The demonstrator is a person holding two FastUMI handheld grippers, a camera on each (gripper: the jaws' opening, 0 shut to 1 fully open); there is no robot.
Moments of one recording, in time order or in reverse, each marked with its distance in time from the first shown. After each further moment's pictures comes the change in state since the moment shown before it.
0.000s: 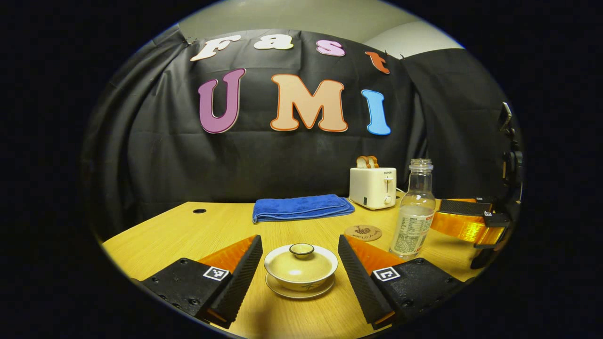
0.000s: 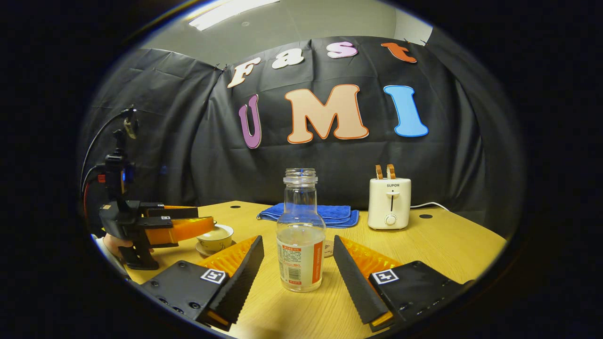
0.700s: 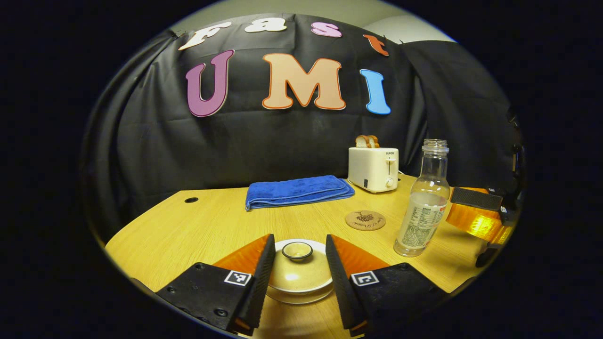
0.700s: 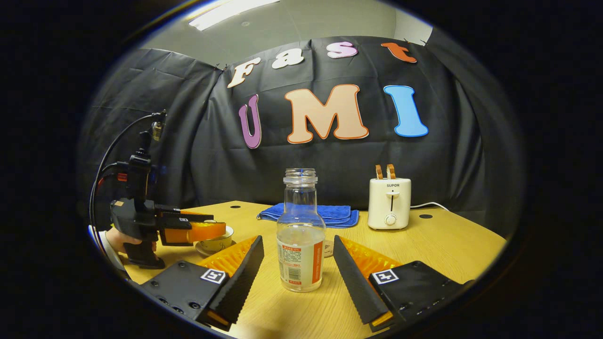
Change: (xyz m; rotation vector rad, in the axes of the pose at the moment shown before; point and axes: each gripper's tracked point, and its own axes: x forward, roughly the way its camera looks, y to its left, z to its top) left arm 0.021 0.001 -0.019 0.019 0.124 -0.006; right arm -0.001 0.001 -0.001 -0.001 0.000 -0.001
